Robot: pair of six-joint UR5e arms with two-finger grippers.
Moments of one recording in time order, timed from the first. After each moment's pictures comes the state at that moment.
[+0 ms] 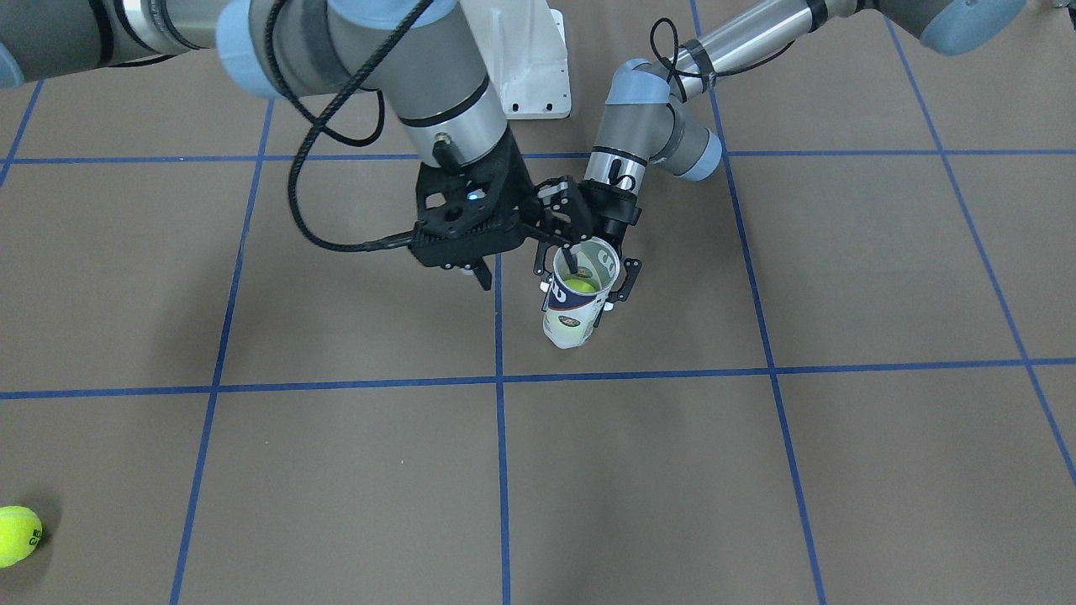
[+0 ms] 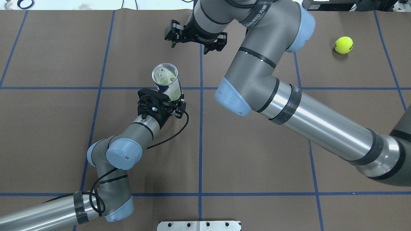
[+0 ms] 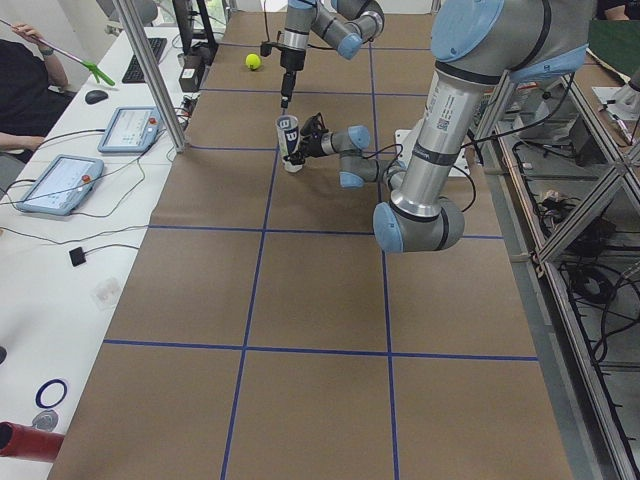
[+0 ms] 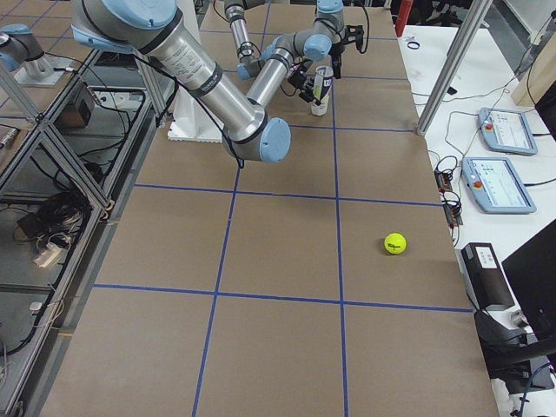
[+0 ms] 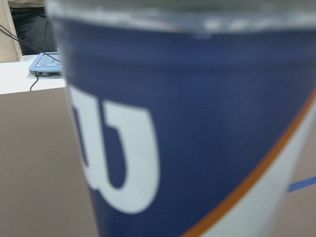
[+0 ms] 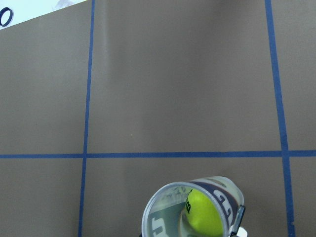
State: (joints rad) left arm -0.35 -2.11 -1.40 -2.62 -0.96 -0.85; right arm 0.79 -0.66 1.56 -1.41 1.99 1.16
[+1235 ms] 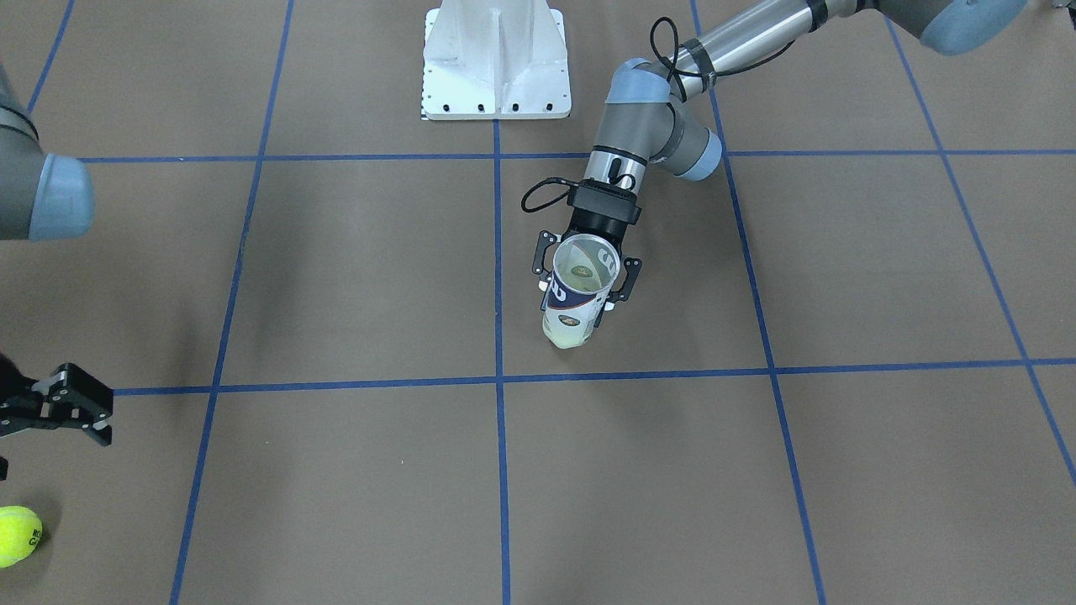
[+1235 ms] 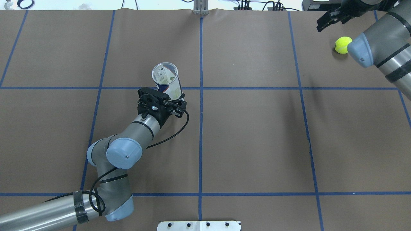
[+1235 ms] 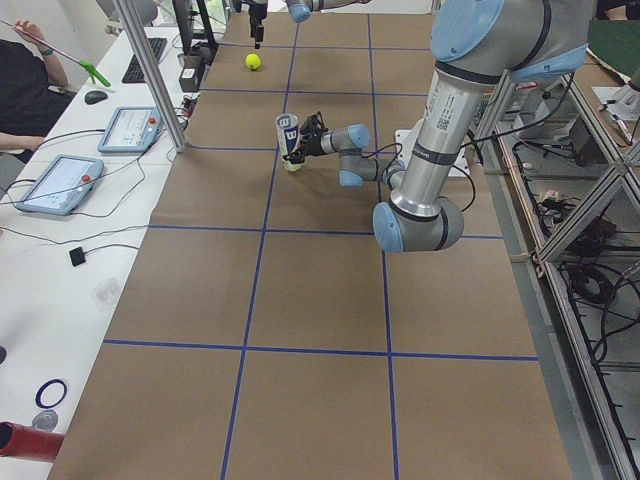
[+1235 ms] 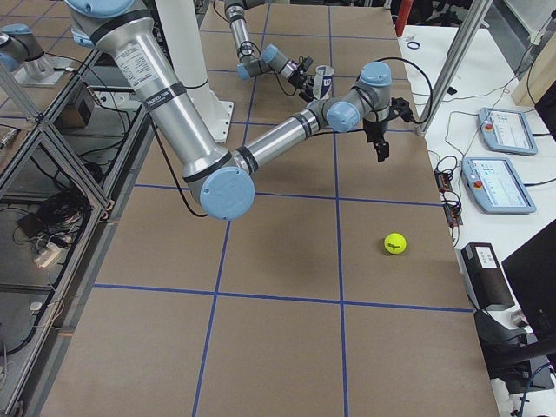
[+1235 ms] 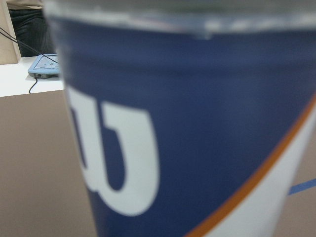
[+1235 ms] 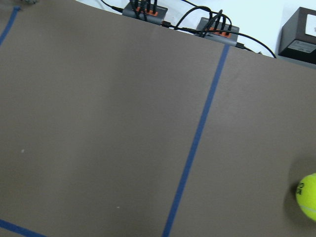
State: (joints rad) left arm -0.36 -2.11 -1.40 -2.62 -0.96 -0.85; right arm 1.19 -1.03 1.34 -1.23 2.15 0.33
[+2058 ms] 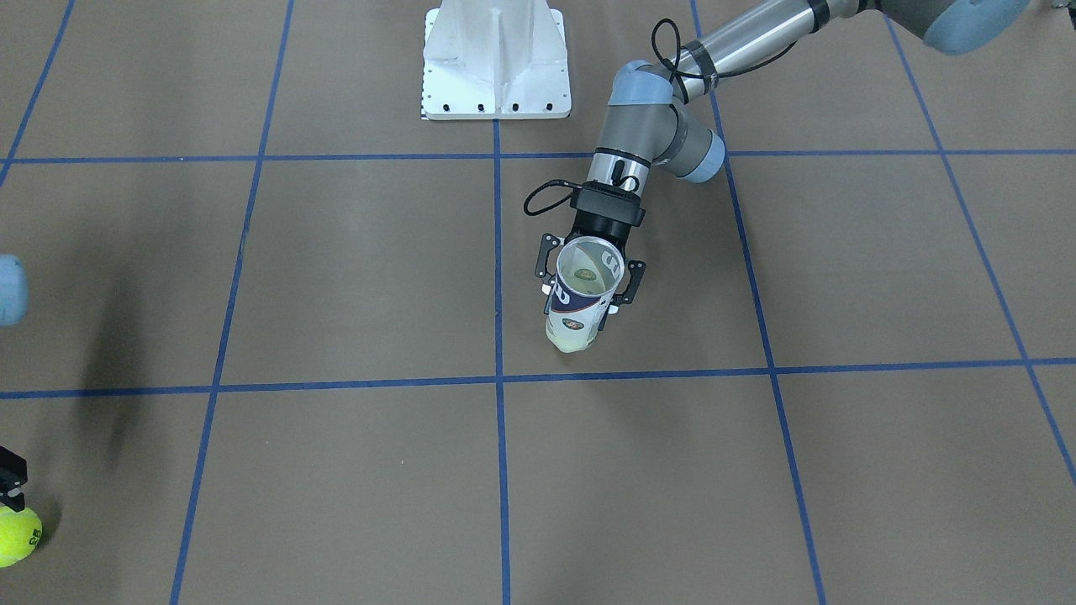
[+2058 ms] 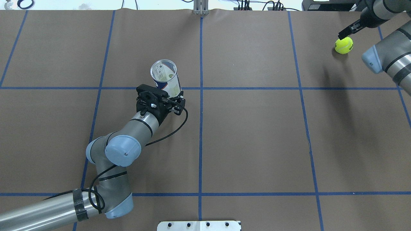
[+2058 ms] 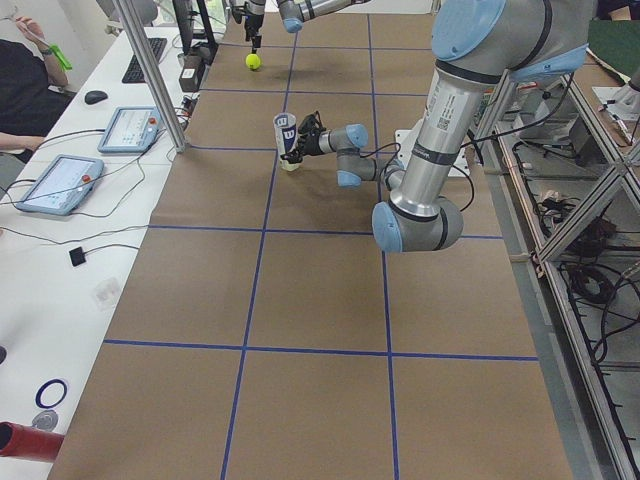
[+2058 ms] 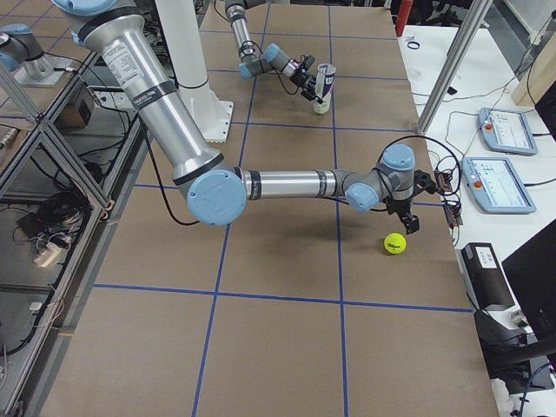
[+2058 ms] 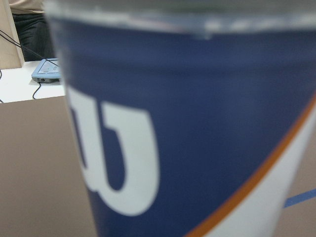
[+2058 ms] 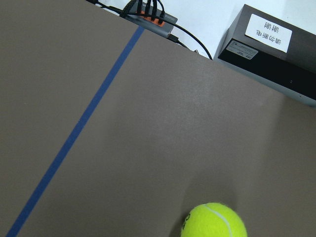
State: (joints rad) left arm -0.37 -2.11 -1.40 -2.62 -0.97 -0.84; right arm 1.22 -1.03 1.02 -0.95 2.08 0.16
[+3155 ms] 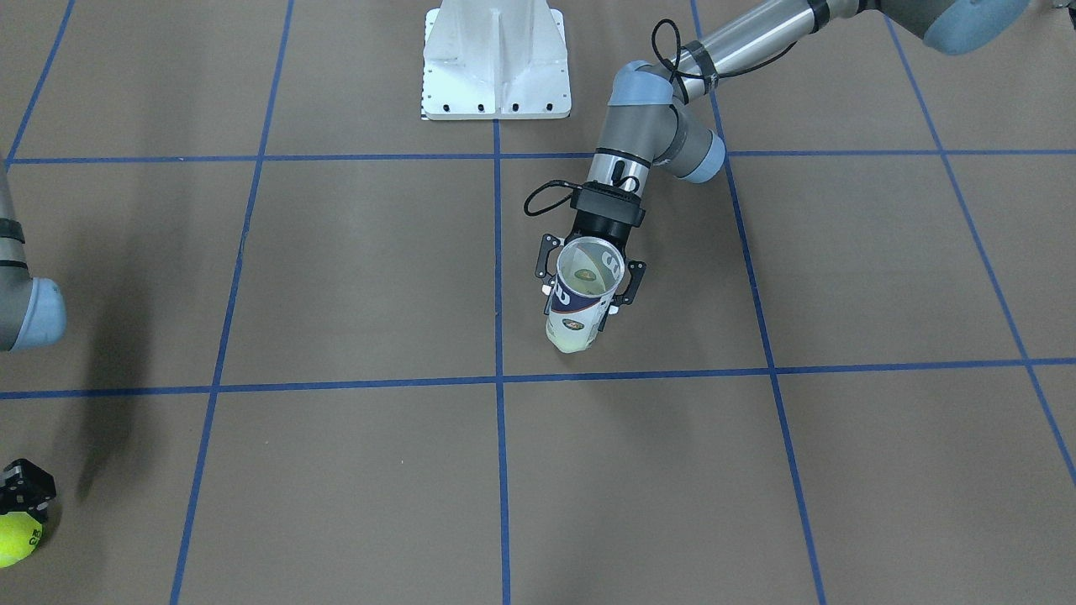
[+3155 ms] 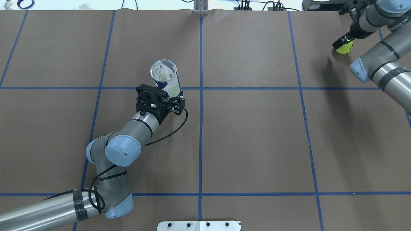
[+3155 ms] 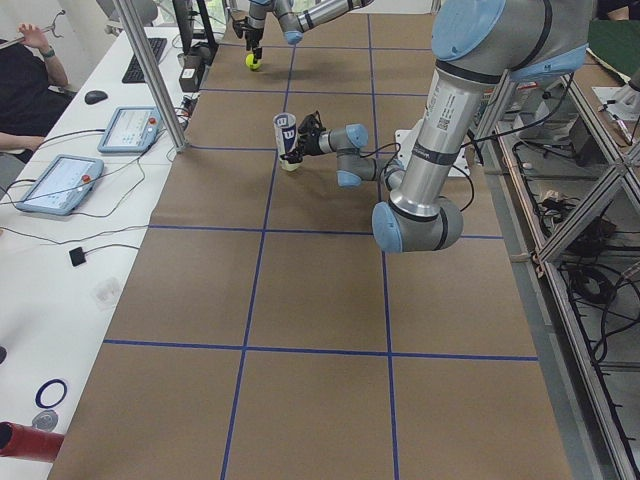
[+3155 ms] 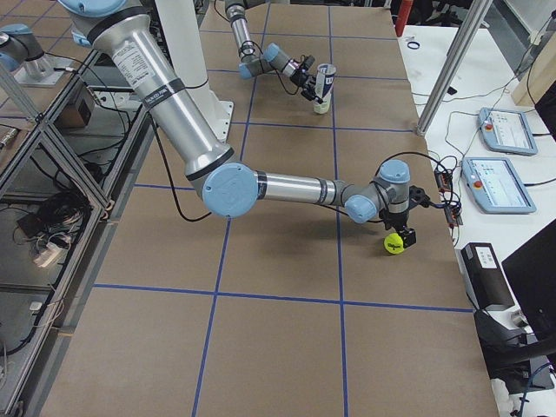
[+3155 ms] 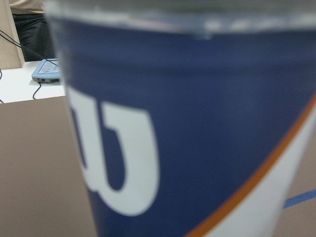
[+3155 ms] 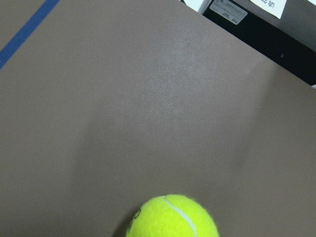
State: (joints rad) left arm -0.37 -2.11 -1.40 -2.62 -0.97 -0.84; right arm 1.16 -0.97 0.85 -0.88 1.98 0.15
